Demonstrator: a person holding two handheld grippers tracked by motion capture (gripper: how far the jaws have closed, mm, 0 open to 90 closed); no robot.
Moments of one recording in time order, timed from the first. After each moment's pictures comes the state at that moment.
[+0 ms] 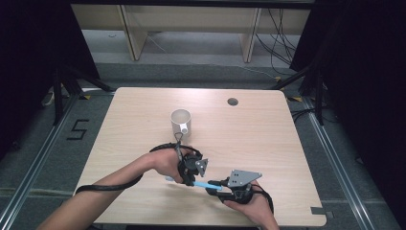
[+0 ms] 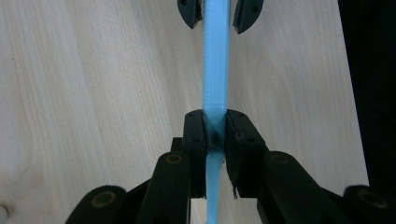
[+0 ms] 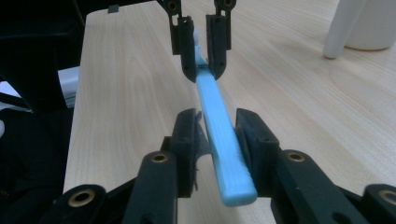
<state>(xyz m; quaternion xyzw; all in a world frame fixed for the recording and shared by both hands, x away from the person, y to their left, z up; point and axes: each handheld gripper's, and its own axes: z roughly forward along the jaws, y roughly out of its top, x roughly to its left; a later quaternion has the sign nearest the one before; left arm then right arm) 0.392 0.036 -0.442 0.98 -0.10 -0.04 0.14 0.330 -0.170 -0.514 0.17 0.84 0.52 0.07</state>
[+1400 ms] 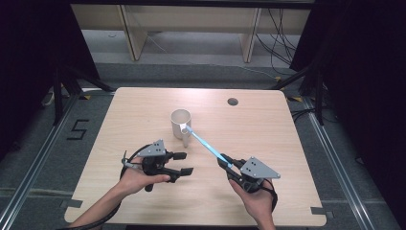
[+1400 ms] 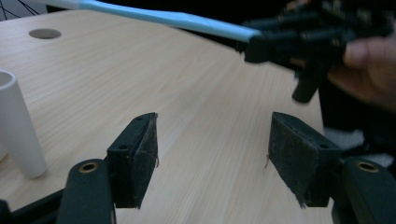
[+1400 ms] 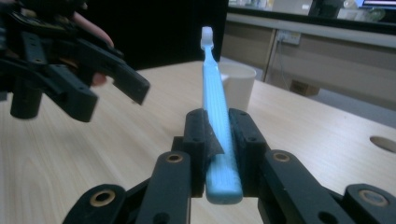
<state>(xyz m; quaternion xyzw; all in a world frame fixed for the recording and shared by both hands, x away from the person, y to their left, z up) 0.380 0.129 -0.457 0.76 0.24 0.01 0.61 0.329 -0.178 -0.459 0.26 0.73 0.58 0.26</state>
